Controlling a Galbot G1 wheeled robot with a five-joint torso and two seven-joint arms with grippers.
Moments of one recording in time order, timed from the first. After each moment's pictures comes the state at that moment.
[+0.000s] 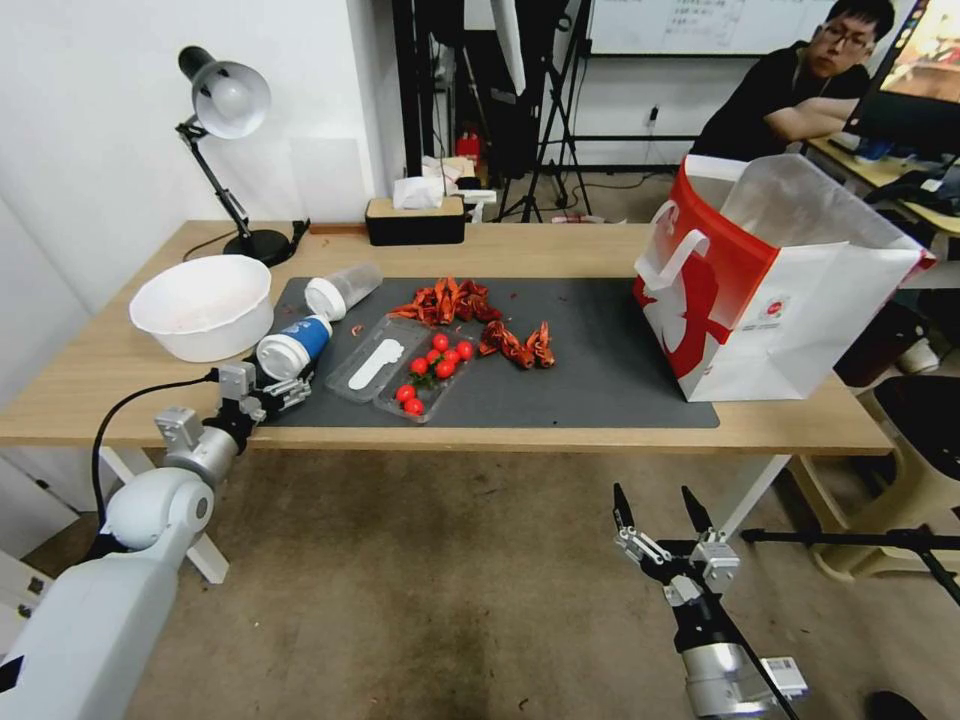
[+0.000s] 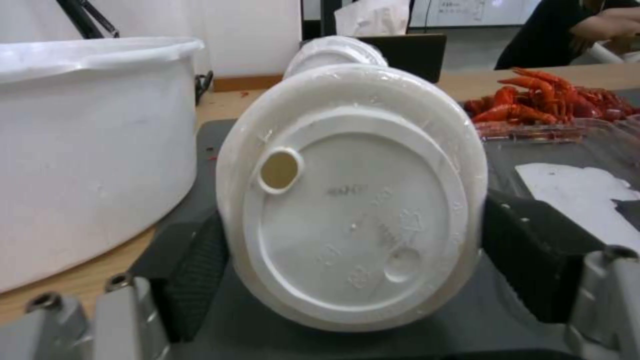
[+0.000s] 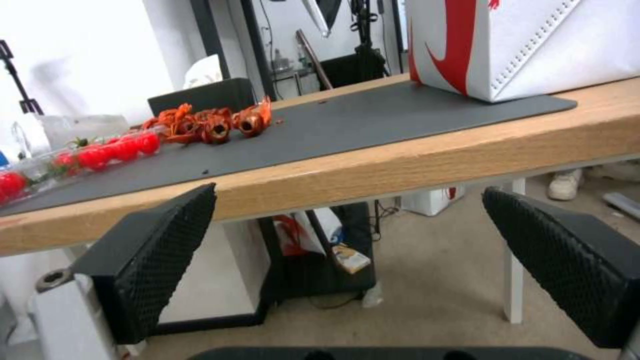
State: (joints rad) left arm 1.12 -1.00 -0.54 -1.59 -0.60 0.06 0.21; right arm -1.74 1.21 0.38 1.94 0.42 0.47 0.08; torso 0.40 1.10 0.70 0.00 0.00
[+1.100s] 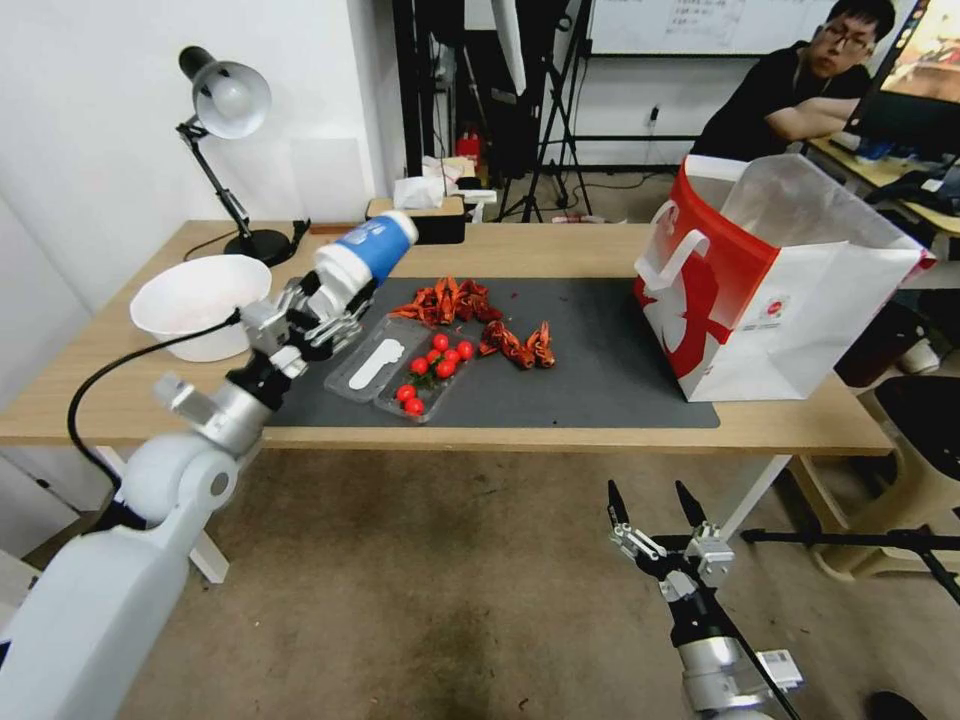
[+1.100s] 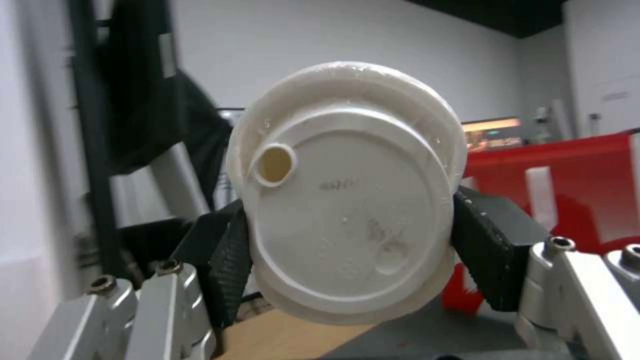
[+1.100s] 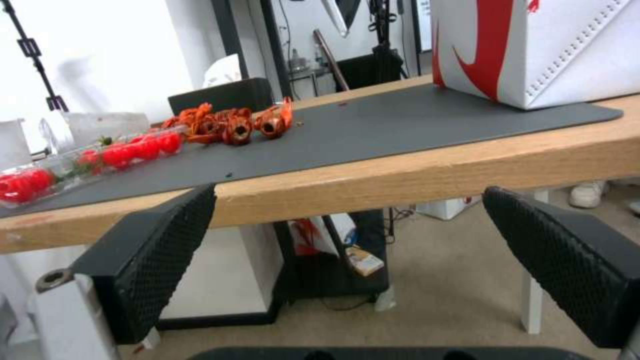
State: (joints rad) left arm 1.03 -0.92 -0.41 -1.89 -0.73 -0.13 0.36; right arm -1.72 1.18 0.36 1.95 0.42 0.47 0.08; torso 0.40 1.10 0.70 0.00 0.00
